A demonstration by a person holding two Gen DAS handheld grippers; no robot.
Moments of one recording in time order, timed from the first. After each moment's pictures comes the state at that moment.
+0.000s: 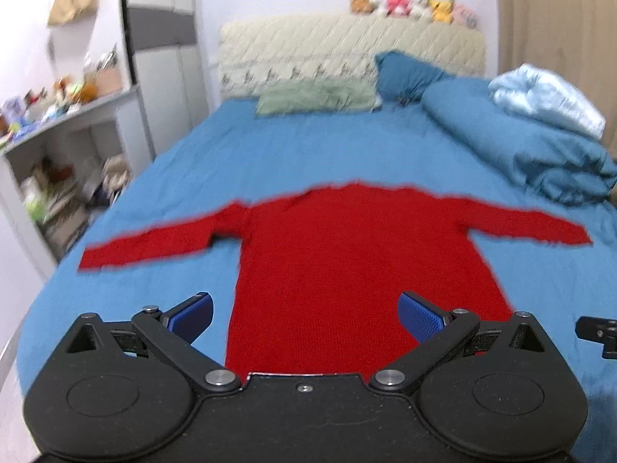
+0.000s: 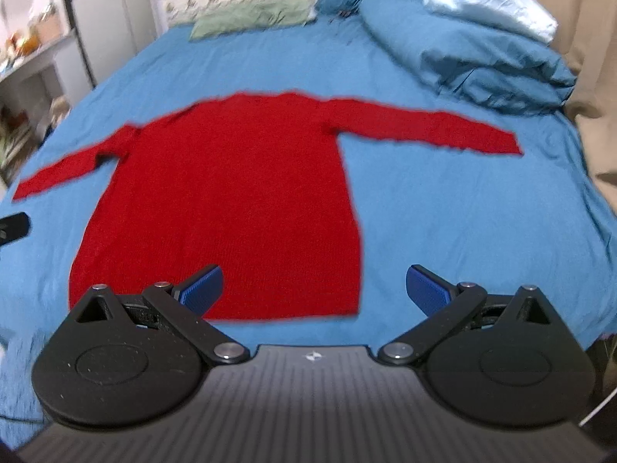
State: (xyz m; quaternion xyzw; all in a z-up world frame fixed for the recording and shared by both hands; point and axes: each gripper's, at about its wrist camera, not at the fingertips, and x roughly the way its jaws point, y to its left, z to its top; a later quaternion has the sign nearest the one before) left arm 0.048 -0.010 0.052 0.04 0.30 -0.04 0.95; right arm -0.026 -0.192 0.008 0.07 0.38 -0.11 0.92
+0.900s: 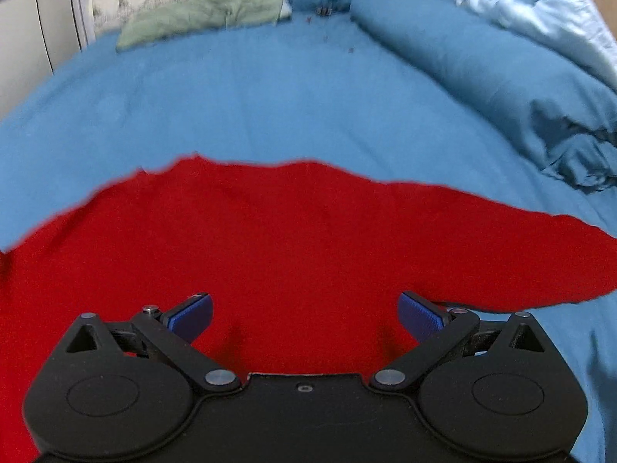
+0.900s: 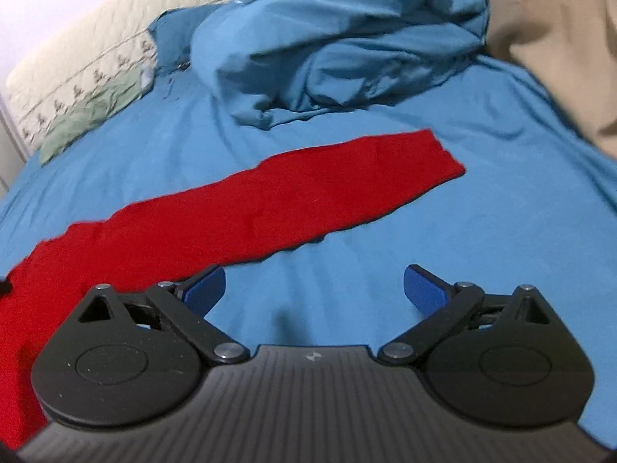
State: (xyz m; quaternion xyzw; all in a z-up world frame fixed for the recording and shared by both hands) left arm 0.415 -0.222 -0.110 0.04 0.44 -0.15 0.88; right arm 0.157 -0.494 -0.127 0.22 0.30 -0.26 0.89
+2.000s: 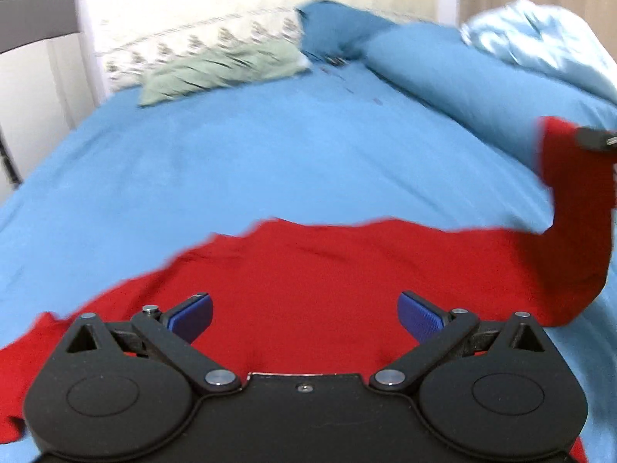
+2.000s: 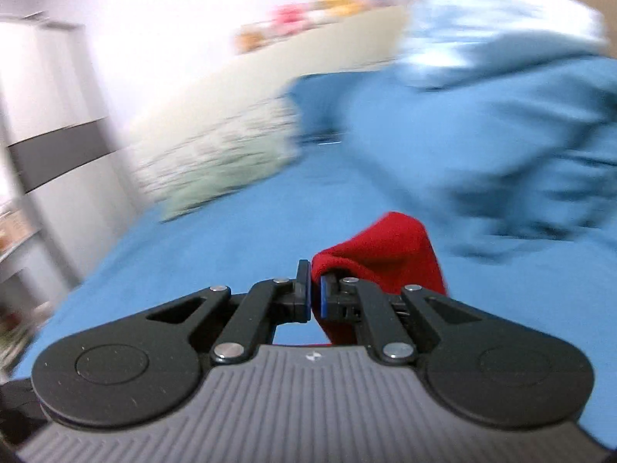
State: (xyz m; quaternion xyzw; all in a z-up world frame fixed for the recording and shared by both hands) left arm 0.420 -0.118 -0.072 0.08 0.34 -0.14 0.93; right arm 0.314 -0.406 -0.034 0.20 0.17 -0.05 0.96
